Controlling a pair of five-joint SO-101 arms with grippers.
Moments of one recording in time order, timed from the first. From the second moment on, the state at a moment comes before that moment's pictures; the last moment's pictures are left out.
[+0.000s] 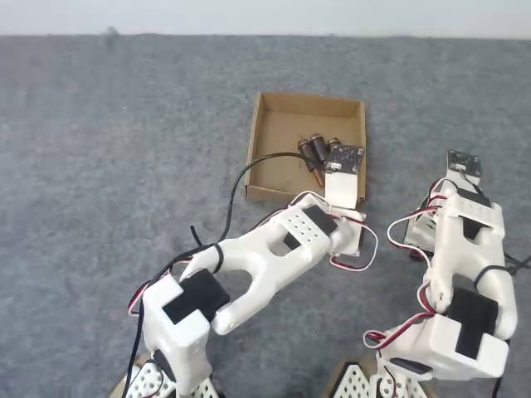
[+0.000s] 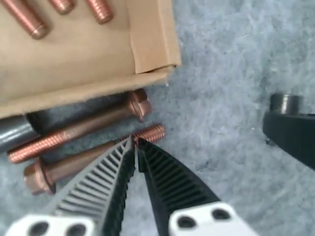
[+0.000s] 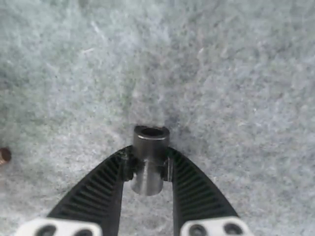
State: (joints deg) left arm 42.8 18.2 21.8 40.0 39.7; right arm 18.1 -1.0 39.3 54.8 4.1
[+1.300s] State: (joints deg) left arm 35.2 -3.9 43.8 33.9 49.8; right arm 18.1 -1.0 39.3 54.8 5.4
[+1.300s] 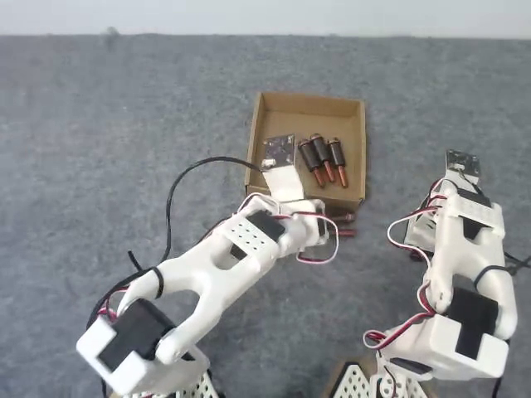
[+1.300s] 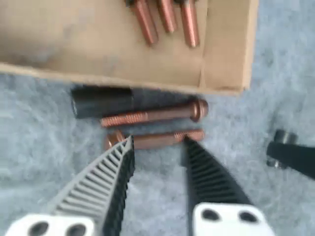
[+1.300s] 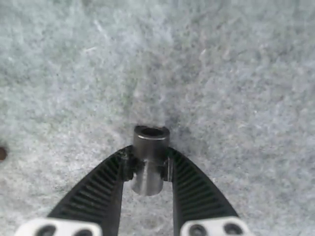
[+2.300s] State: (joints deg) left arm 31.8 8.0 32.2 47.9 52.6; right arm 18.1 -1.0 39.3 54.8 5.4
